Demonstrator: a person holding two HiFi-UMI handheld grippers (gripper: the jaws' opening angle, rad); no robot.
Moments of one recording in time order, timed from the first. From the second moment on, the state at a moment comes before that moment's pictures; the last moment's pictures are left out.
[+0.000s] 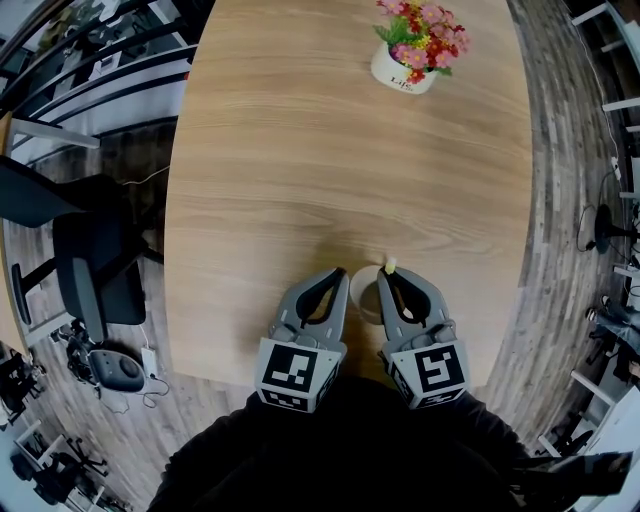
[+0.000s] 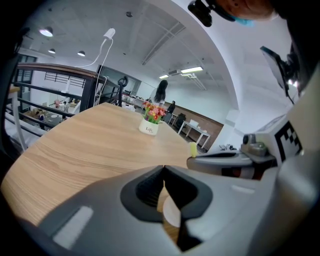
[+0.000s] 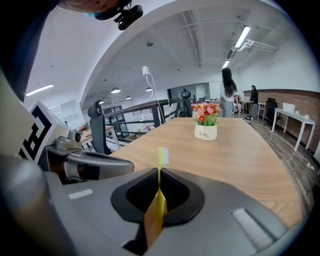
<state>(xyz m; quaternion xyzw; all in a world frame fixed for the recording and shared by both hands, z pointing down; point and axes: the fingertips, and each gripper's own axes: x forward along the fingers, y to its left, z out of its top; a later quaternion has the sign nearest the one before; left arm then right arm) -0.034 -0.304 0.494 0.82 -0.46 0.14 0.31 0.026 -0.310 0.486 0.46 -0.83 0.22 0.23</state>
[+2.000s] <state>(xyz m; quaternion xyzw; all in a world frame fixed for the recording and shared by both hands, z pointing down) 0.014 -0.132 0.339 0.84 -0.52 0.12 0.06 0.070 -0.136 0.325 0.42 -0.90 0.12 -0.02</state>
